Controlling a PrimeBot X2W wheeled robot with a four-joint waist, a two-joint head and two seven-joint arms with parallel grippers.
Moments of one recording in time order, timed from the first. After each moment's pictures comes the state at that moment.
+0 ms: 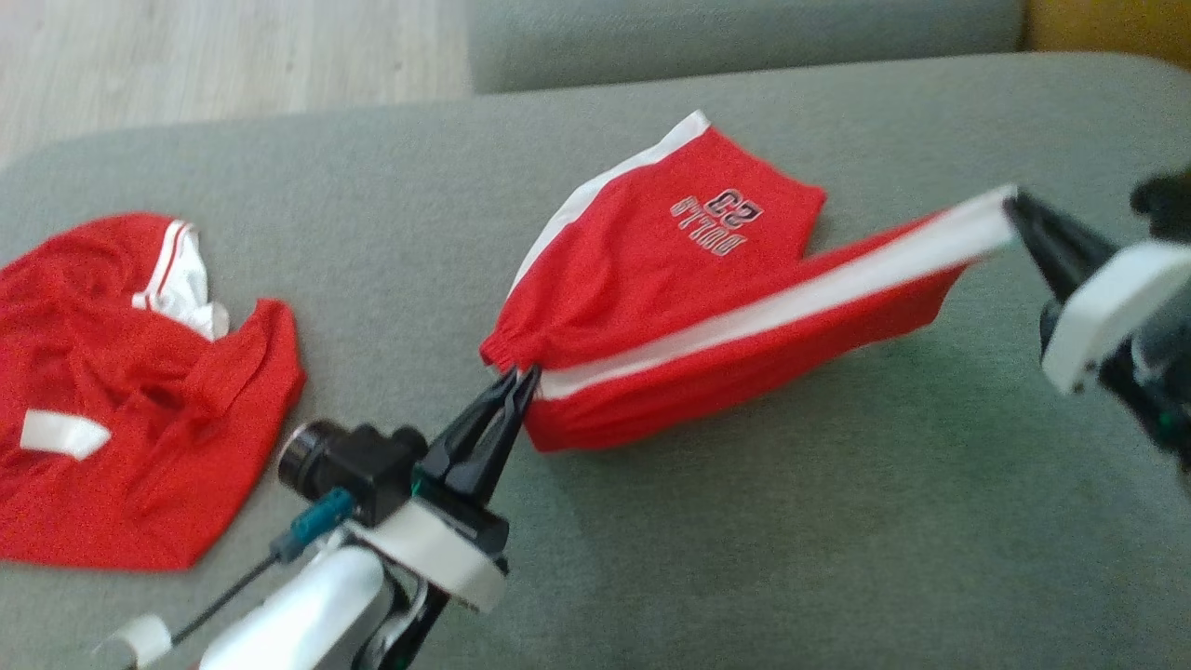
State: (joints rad) left arm -0.39 0.43 -0.90 0.12 -0.66 0.05 -0.20; right arm -0.48 -0.60 0.43 0.32 0.63 0.12 0.24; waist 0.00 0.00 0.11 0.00
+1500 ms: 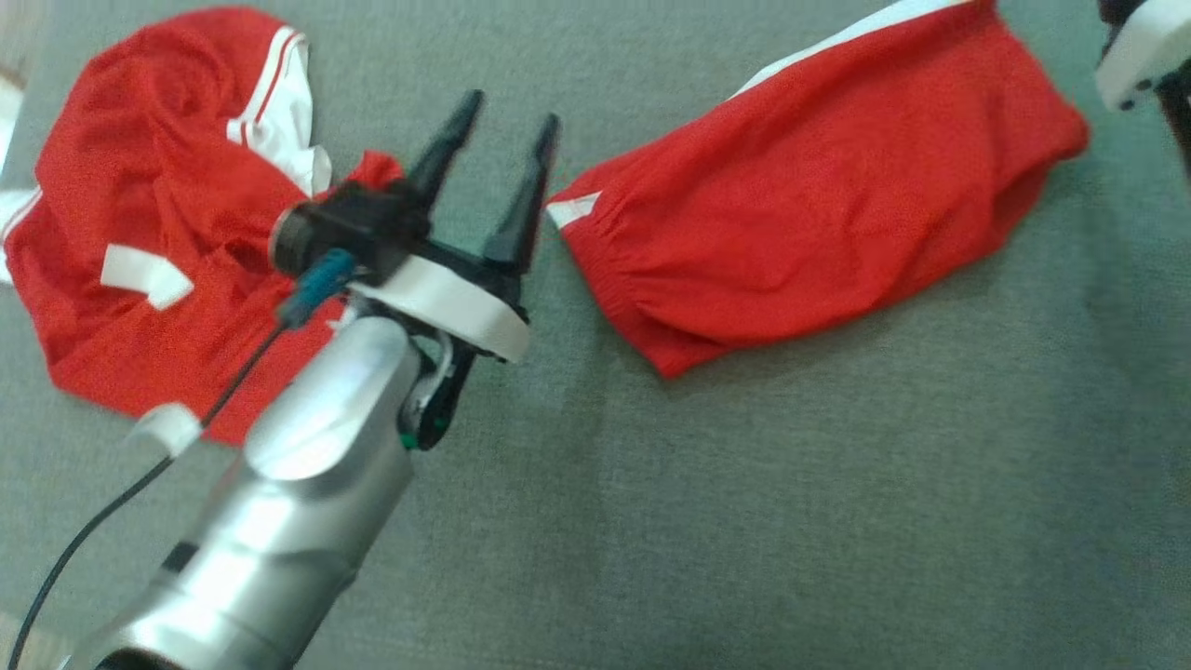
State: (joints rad) left arm -0.78 0.15 -0.73 0.57 -0.62 -0.04 -0.25; right arm -1.13 -0.49 0.64 0.92 0.51 0.12 -0.10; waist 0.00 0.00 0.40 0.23
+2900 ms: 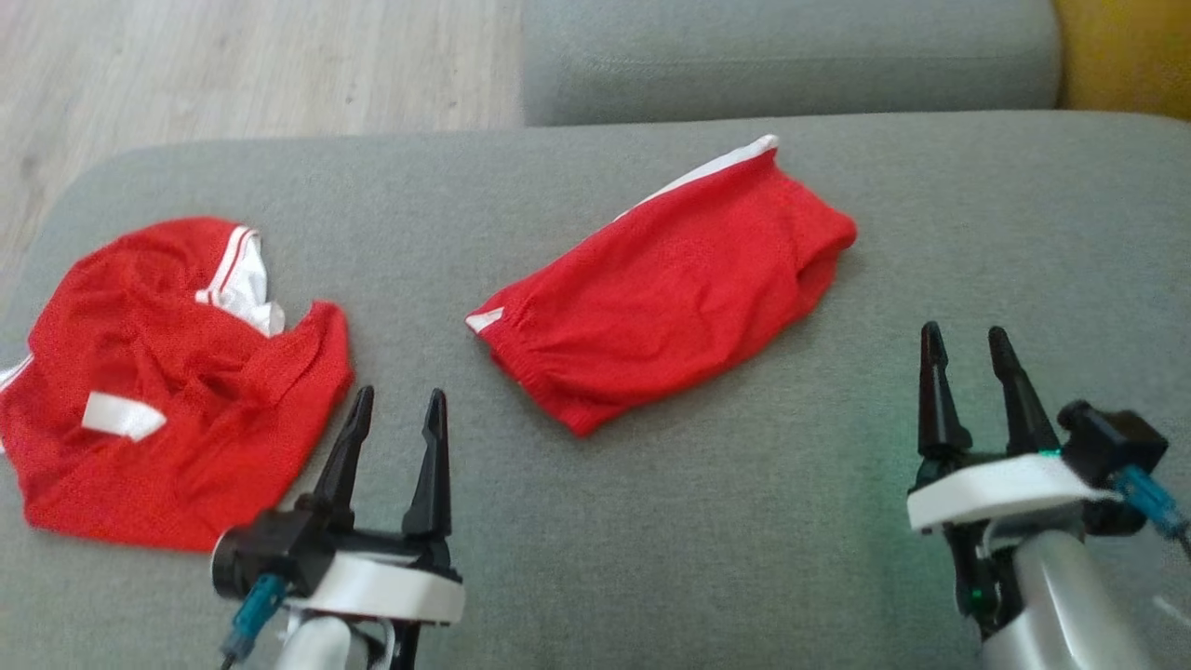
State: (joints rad) left arm -0.07 0.07 -0.25 0.22 -0.29 -0.07 -0.26; right arm -0.17 -0.05 0.02 0.39 0.29 0.12 -0.25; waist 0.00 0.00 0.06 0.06
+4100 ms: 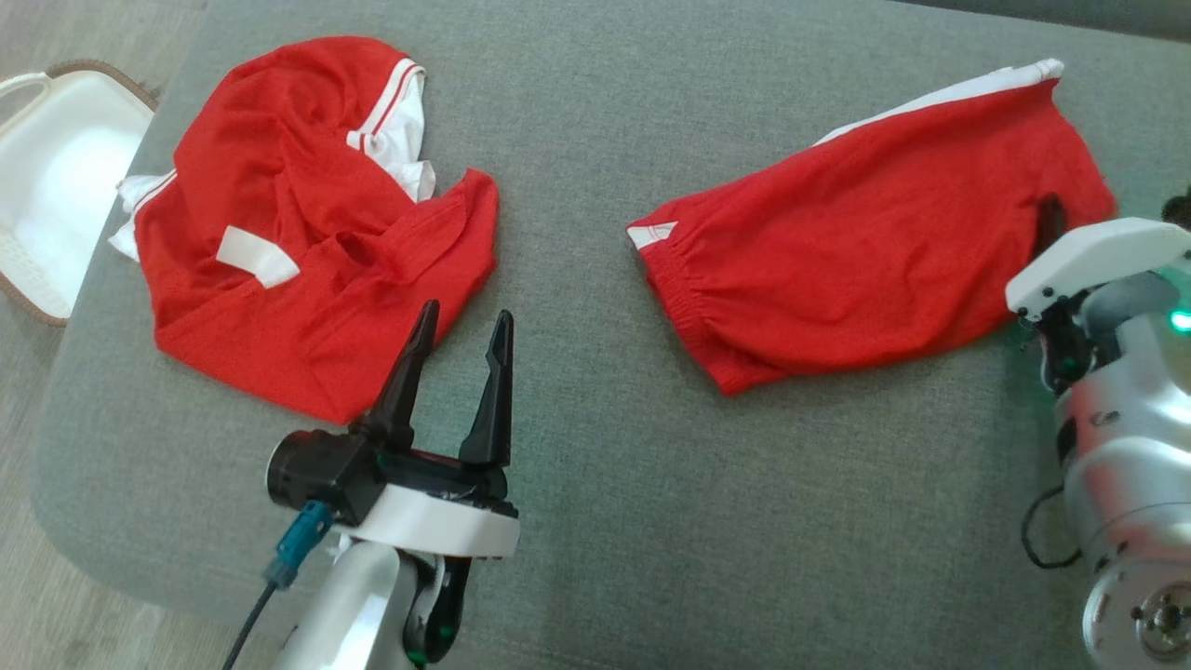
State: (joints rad) left arm -0.22 0.05 -0.37 0.22 -0.33 -0.07 -0.26; right arm -0.87 -0.12 -0.51 1.21 0.03 0.12 0.00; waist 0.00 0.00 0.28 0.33
